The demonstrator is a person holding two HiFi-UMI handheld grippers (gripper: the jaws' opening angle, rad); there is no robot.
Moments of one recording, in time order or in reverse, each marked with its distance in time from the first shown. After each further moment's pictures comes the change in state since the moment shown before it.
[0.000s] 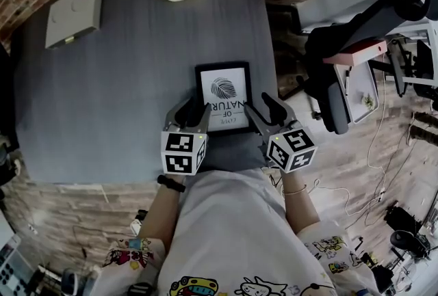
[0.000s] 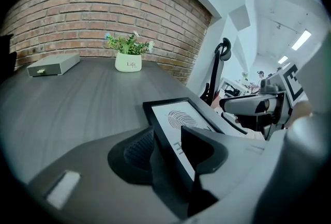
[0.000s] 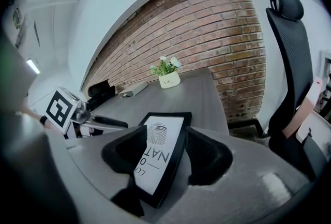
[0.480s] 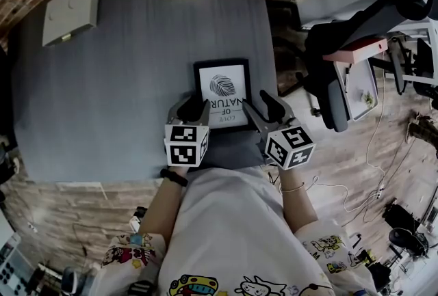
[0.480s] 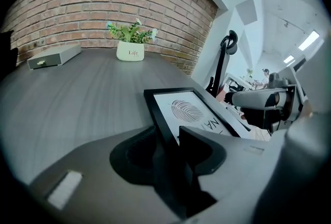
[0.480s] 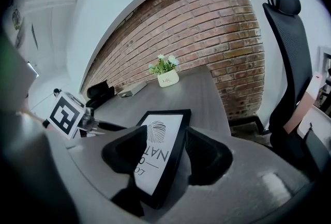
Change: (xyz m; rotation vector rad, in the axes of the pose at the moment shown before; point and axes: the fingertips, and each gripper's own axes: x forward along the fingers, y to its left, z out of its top) left arm 0.019 0.004 -0.019 -0.030 0.071 0.029; right arm 0.005 -0.003 -0.007 0.028 0.007 0.000
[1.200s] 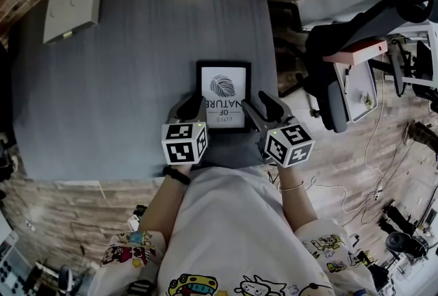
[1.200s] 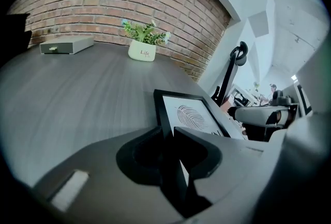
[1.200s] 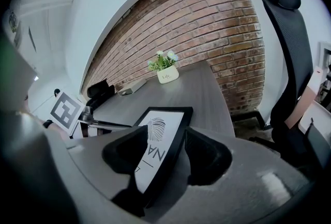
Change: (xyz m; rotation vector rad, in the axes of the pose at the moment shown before) left arm -0.003 0.010 0.001 -0.145 -0.040 0.024; right arm 0.005 0.001 -0.009 0.026 0.034 0.009
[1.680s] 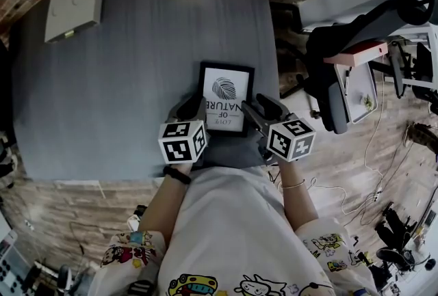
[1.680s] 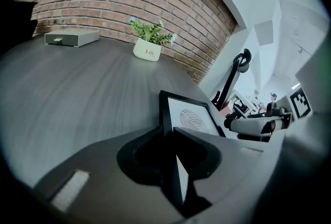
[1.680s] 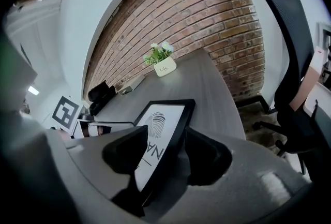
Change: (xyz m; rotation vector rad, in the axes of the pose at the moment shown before) left arm -0.002 0.004 0.003 -0.069 -0.005 -0.019; right arm 0.009 -0.001 -0.013 0.115 0.084 0.043
